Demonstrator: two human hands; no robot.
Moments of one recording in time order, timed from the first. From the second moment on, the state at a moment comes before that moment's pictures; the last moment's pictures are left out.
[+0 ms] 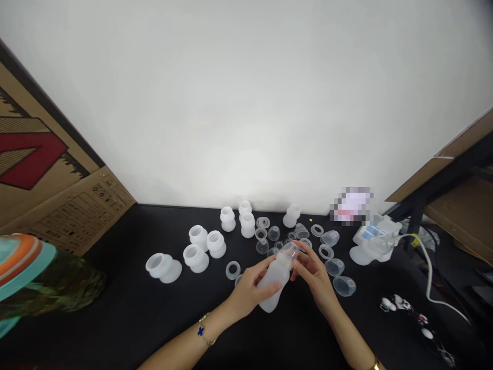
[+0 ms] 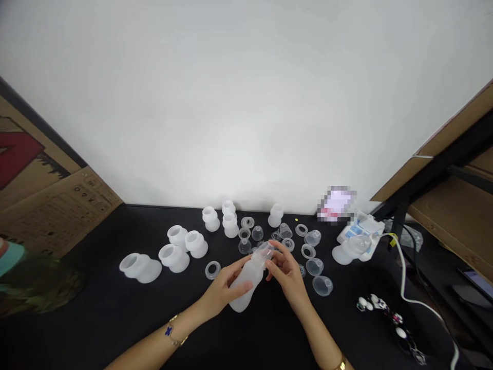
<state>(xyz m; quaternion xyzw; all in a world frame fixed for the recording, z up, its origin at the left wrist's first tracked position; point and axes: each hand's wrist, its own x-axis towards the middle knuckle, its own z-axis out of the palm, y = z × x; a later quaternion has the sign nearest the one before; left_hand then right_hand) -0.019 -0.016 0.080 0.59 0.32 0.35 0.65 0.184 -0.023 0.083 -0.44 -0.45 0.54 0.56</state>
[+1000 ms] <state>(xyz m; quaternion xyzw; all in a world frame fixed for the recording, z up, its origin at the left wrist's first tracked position) -0.016 -0.020 0.062 0.81 0.45 0.26 0.26 0.176 -0.023 0.074 -0.53 -0.45 0.46 0.55</state>
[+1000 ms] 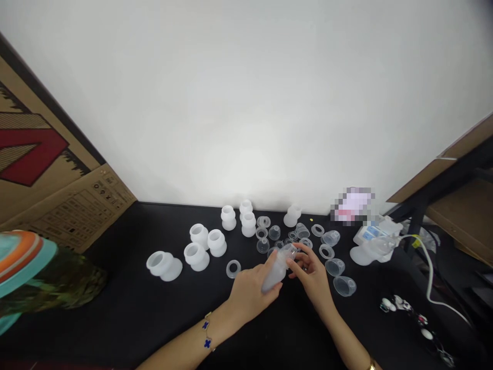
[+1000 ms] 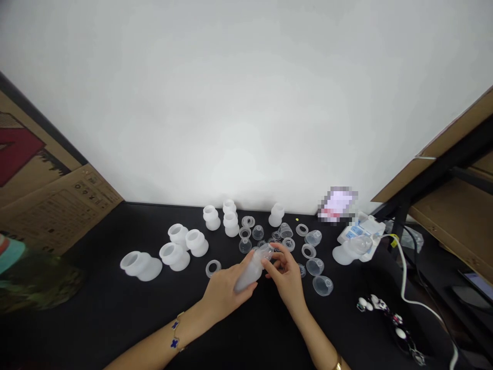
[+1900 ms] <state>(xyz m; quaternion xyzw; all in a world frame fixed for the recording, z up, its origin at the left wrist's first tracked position) -0.020 -0.021 0.079 0.54 0.27 0.37 0.70 0.180 -0.030 0.078 -0.43 -0.51 0.54 0.51</state>
